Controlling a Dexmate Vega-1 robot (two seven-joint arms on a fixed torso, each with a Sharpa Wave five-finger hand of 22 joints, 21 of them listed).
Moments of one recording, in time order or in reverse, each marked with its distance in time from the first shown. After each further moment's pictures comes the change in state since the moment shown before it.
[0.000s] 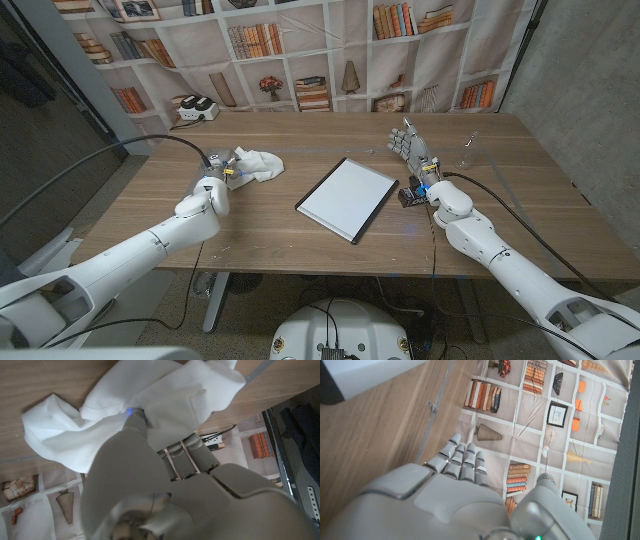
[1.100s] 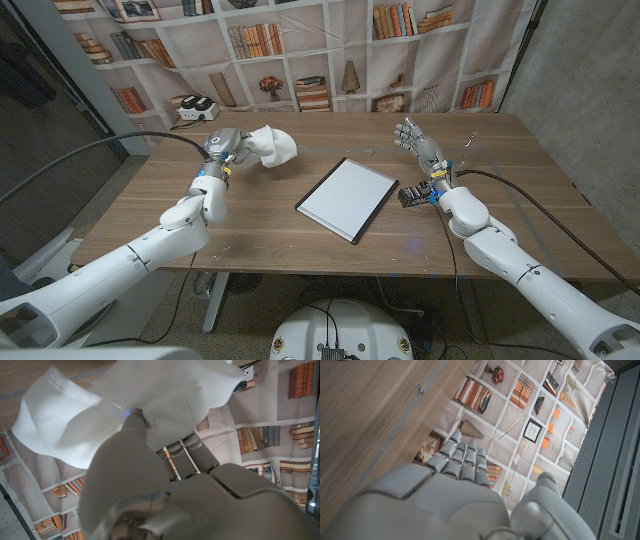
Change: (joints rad) left arm 0.147 0.062 -0.115 -0.201 0.100 -0.150 0.170; left_hand -0.029 -0.003 0.000 0.014 -0.002 0.018 -0.007 0.007 0.000 0.014 -0.003 -0.012 0.006 0.000 0.000 -0.017 0.002 -0.004 0.004 0.000 0.000; right arm -0.139 -0.140 0.029 -0.213 -0.221 0.047 -0.123; right_hand 0.005 0.005 0.000 -0.008 0.000 0.053 -0.039 0.004 0.000 0.029 -0.015 0.000 0.000 0.025 -0.025 0.000 0.000 0.027 -0.001 -0.007 0.000
